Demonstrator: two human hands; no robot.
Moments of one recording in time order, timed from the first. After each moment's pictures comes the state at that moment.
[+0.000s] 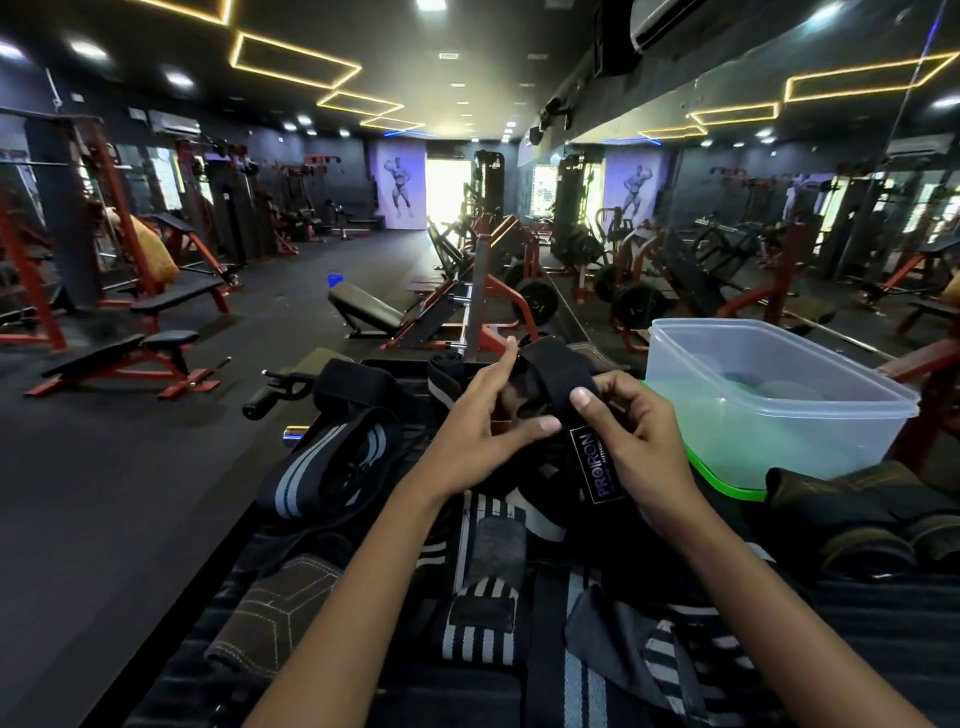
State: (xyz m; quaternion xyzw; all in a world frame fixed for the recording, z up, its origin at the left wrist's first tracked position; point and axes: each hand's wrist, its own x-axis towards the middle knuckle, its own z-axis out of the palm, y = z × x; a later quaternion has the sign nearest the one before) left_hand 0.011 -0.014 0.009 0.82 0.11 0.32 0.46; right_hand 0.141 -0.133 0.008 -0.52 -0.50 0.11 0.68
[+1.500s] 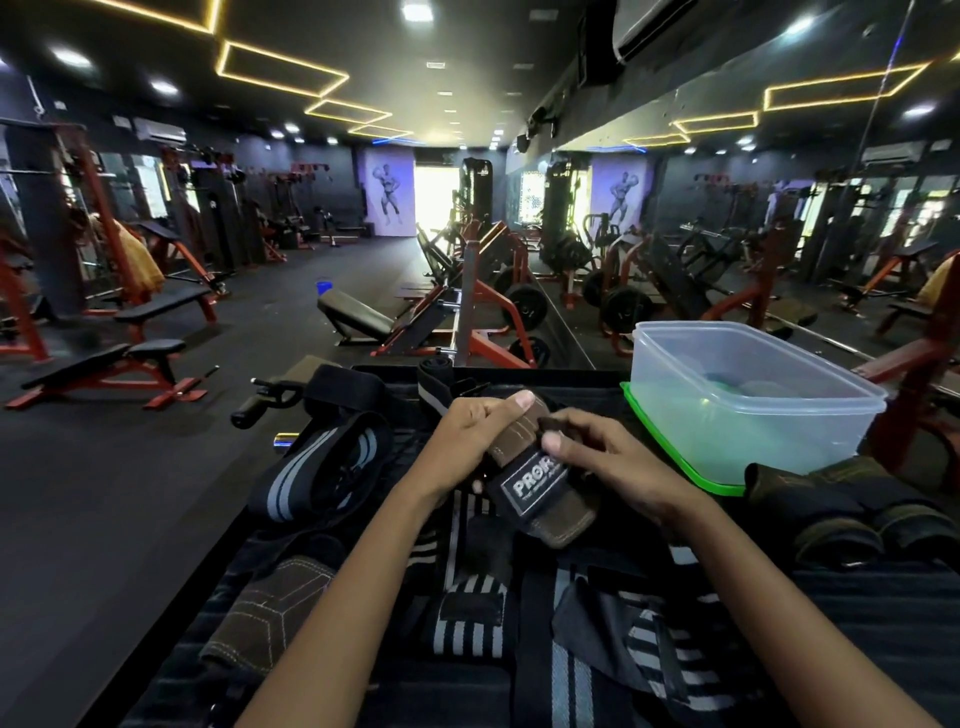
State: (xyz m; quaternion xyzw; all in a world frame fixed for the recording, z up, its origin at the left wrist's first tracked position) left_hand 0.008 -0.030 0.015 0.75 0.12 0.31 0.57; right_hand 0.148 -0.153 0.013 -0.55 -0.55 0.34 0.53
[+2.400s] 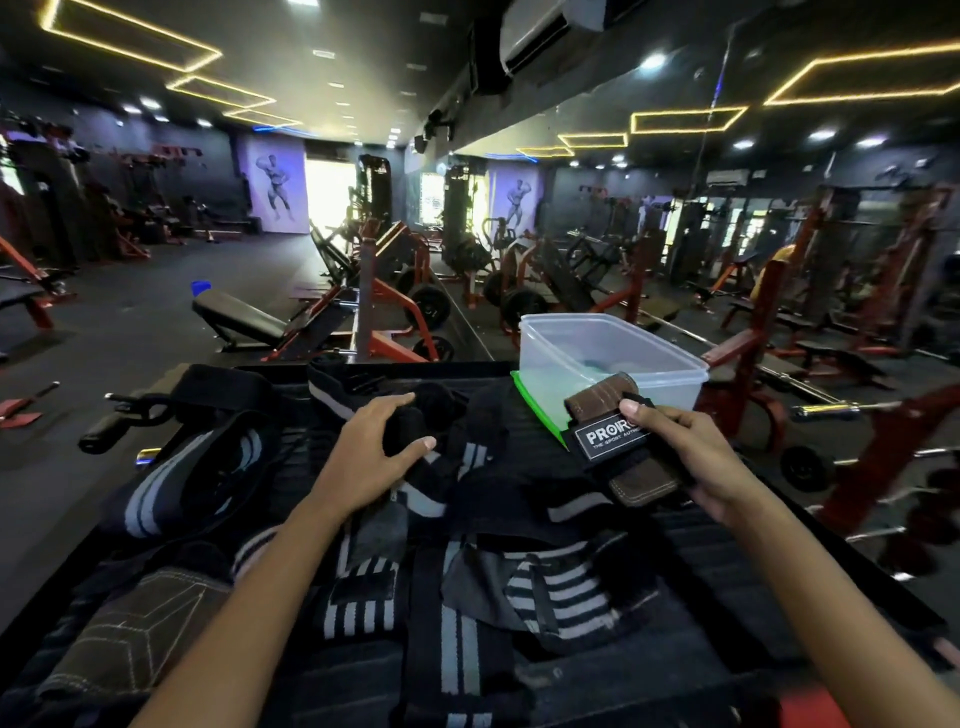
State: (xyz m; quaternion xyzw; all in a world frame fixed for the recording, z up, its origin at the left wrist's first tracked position) left_hand 0.027 -0.013 -0.033 0.87 0.17 0.36 0.28; right_hand 0.223 -0.282 0.016 -0.64 -0.29 0.21 0.68
